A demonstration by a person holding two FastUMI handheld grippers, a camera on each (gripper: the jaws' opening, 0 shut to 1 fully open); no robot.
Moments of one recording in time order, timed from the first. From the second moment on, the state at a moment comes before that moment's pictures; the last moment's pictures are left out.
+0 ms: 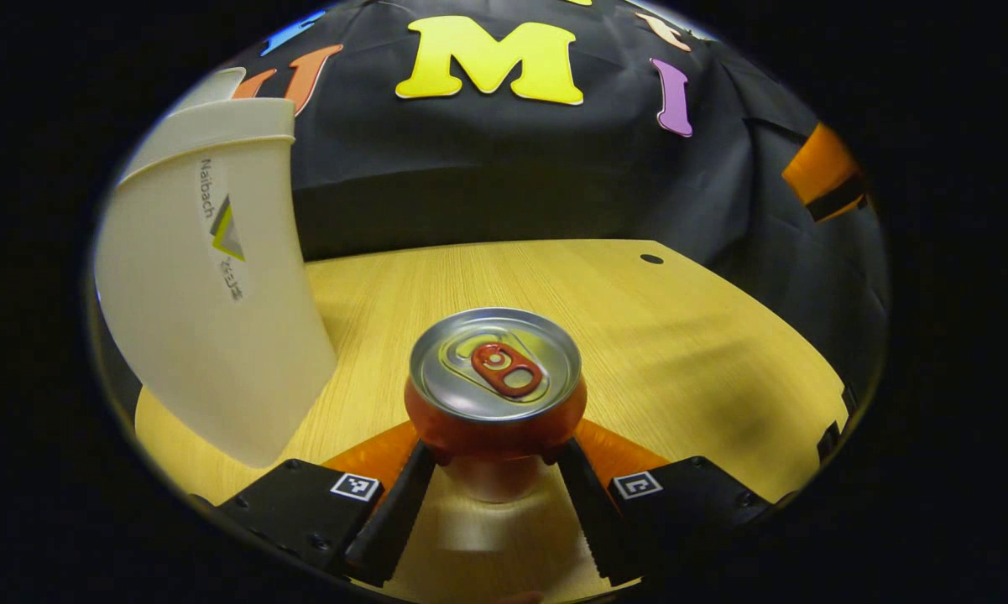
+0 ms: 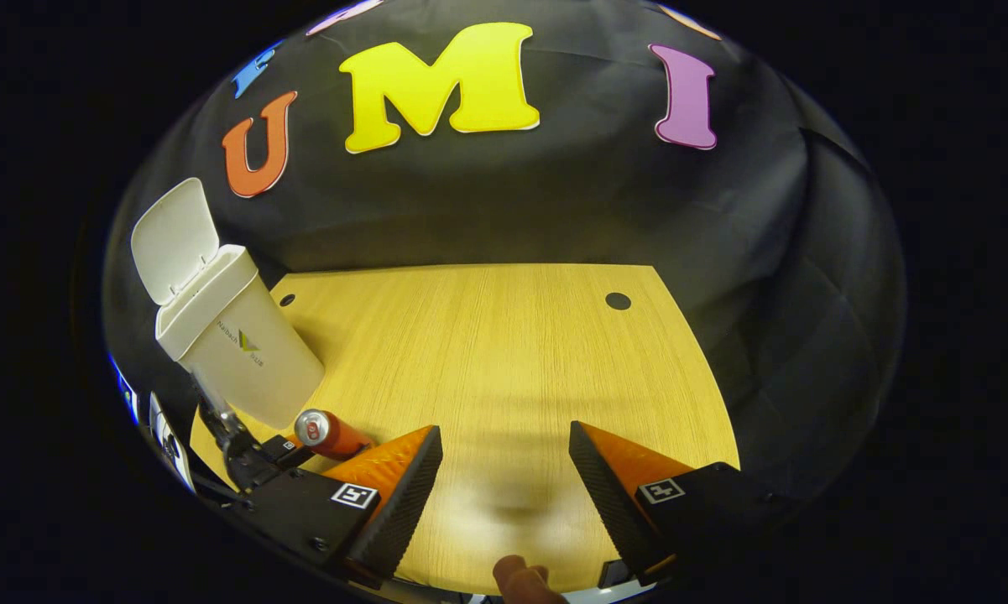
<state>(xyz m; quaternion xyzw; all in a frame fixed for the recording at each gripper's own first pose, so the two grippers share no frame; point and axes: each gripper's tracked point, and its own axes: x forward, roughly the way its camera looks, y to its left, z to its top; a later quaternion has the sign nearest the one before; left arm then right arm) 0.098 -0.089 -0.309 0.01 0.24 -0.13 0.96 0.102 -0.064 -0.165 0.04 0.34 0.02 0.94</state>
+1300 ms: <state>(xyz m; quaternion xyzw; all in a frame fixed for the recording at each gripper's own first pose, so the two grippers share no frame) 0.110 0.124 -0.041 0.02 0.21 0.10 0.97 0.095 -0.022 -0.192 0.03 0.36 0.07 0.93</state>
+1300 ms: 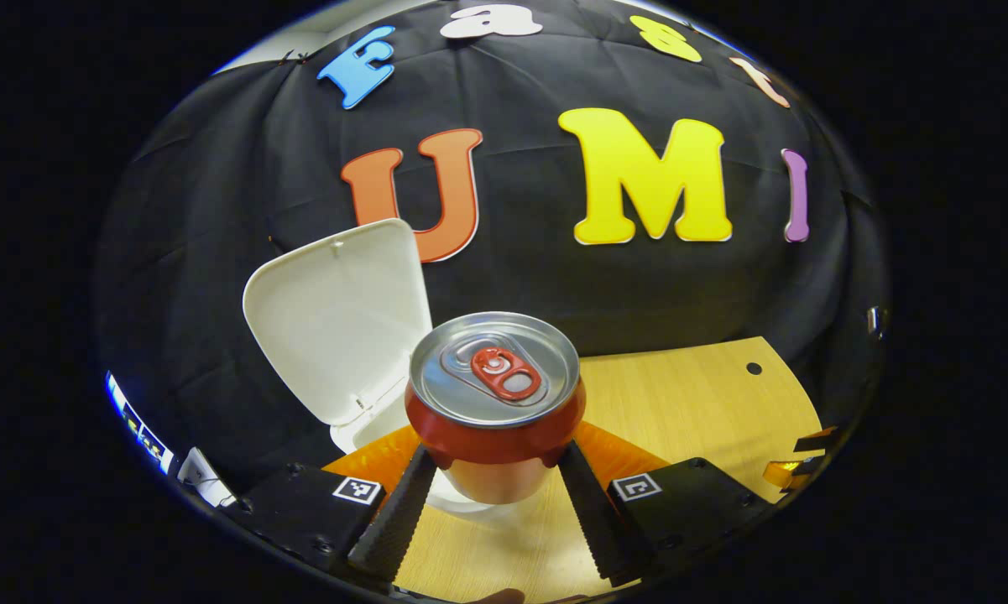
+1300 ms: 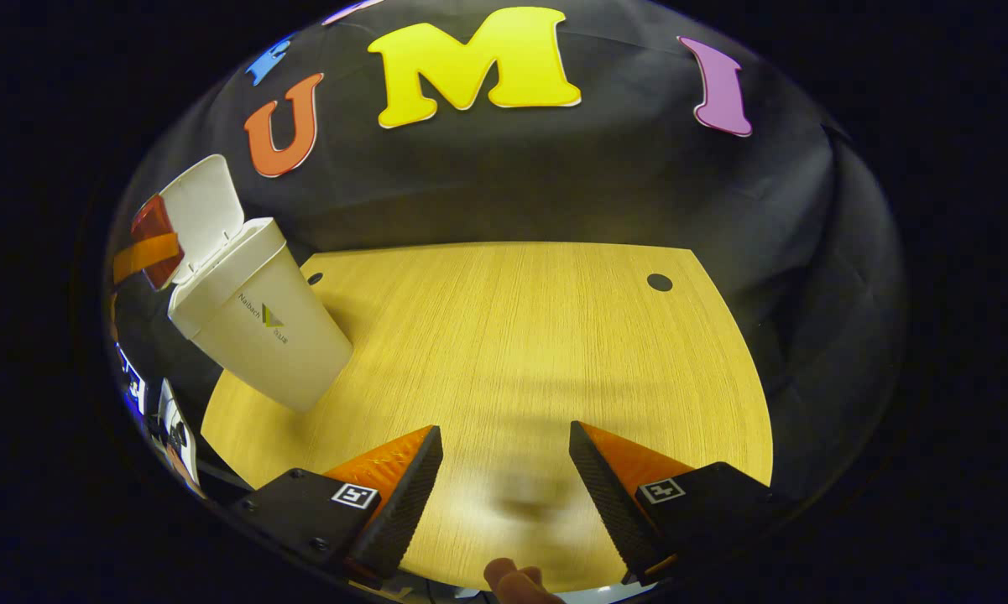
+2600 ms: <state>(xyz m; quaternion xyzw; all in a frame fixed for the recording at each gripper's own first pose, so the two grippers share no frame) 0.138 0.169 -0.017 0.00 0.19 0.18 0.97 0.058 -0.028 -0.215 0.01 0.37 0.05 0.93</state>
